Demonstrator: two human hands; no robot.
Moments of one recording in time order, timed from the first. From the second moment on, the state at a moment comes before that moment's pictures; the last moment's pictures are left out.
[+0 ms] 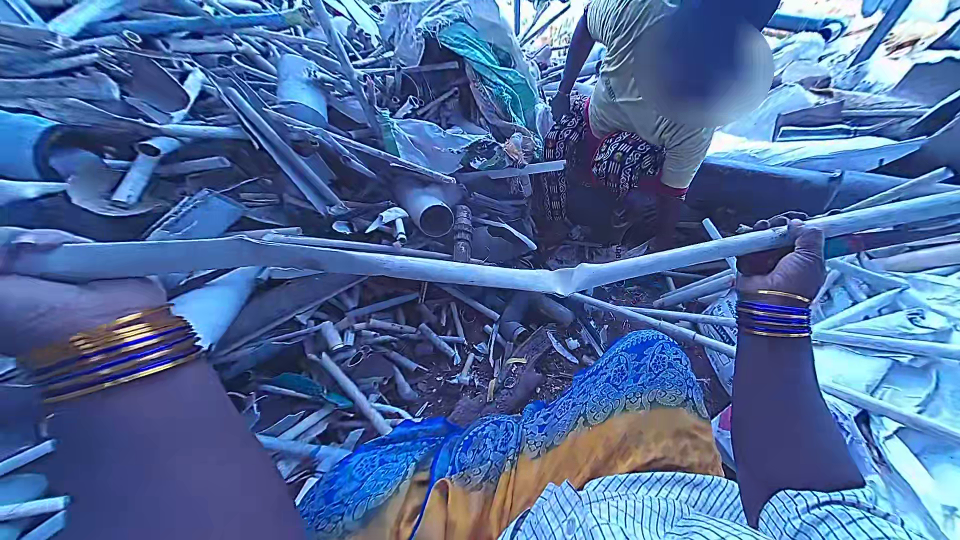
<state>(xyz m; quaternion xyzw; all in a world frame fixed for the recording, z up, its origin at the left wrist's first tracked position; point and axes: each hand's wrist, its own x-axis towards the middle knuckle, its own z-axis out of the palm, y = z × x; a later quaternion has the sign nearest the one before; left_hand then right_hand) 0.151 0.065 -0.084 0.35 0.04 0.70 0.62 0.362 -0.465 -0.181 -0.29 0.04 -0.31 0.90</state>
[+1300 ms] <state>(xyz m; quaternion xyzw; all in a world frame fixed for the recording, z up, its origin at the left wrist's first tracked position) 0.135 0.087 -0.226 0.46 0.08 0.60 0.65 0.378 -0.301 -0.345 -0.78 0.18 0.17 0.58</state>
